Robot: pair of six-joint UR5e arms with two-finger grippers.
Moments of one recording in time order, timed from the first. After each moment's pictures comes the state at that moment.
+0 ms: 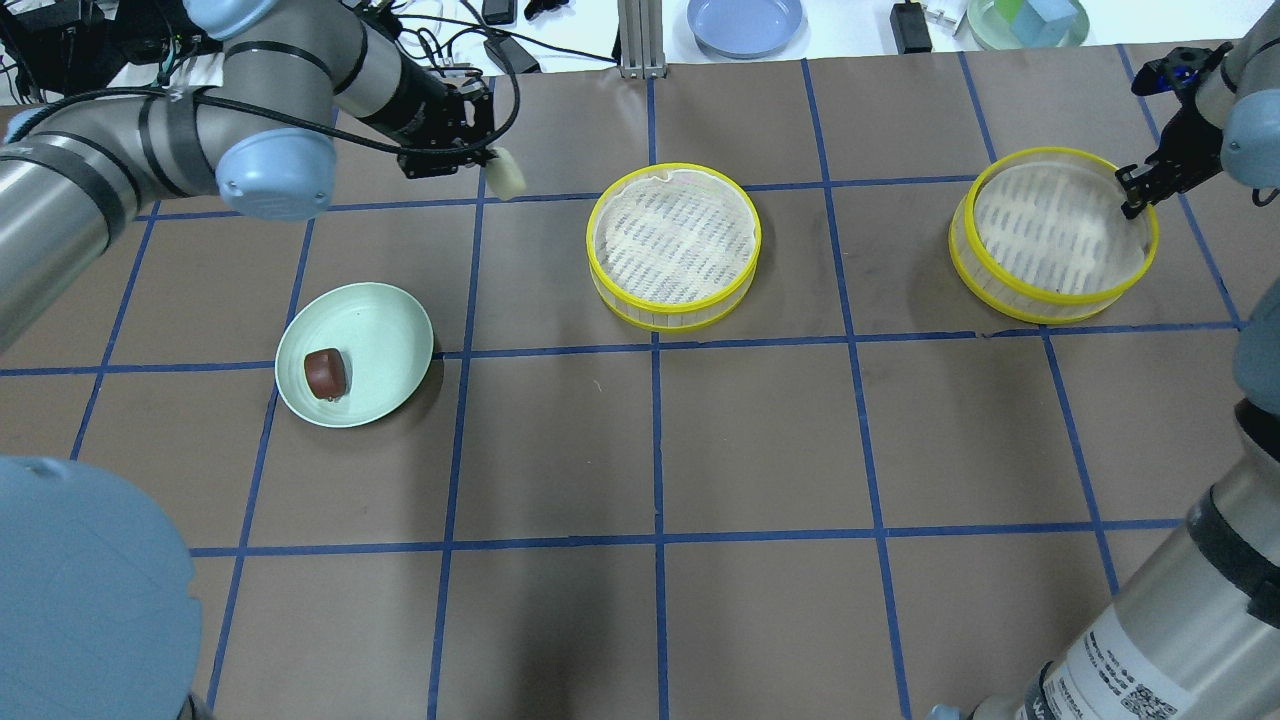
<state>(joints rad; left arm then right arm) -1.58 -2.03 -1.54 -0.86 1.14 -0.61 1.07 -0.97 1.42 -2.10 -1.57 -0.68</state>
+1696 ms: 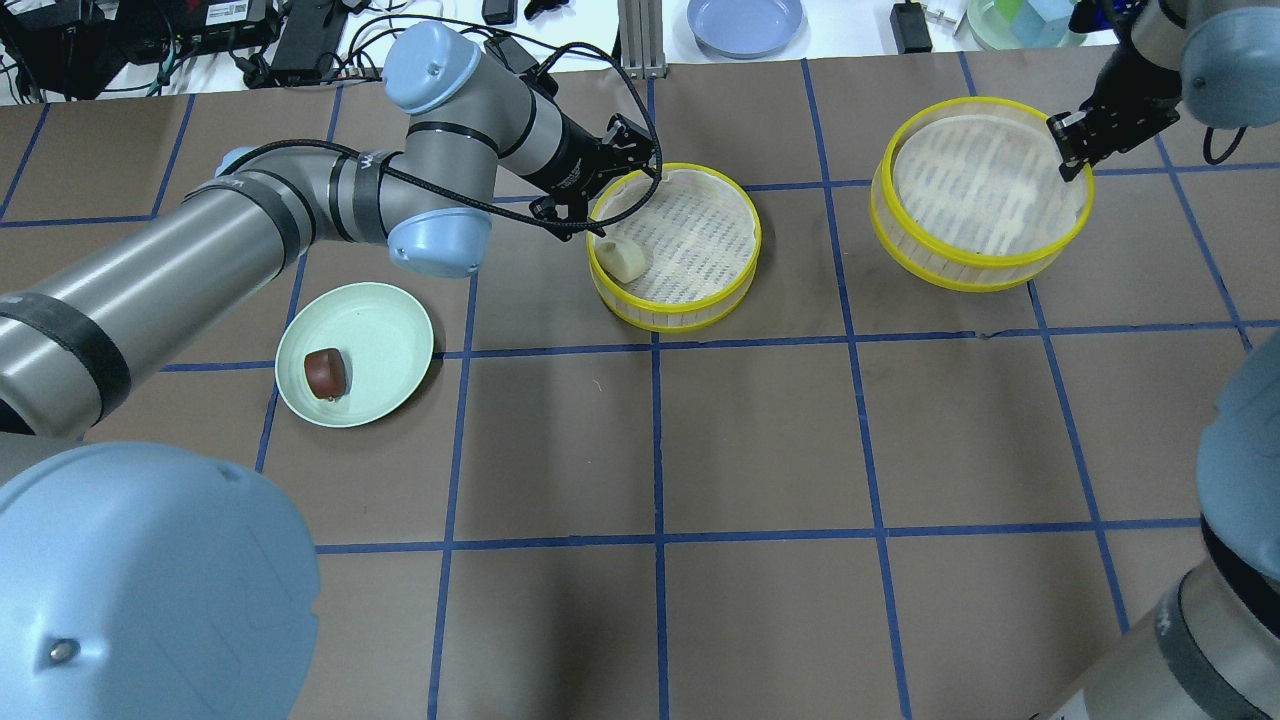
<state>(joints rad) -1.70 -2.07 -1.54 -0.87 1.22 -0.60 1.29 -1.14 1.45 -1.94 -1.58 -0.37</state>
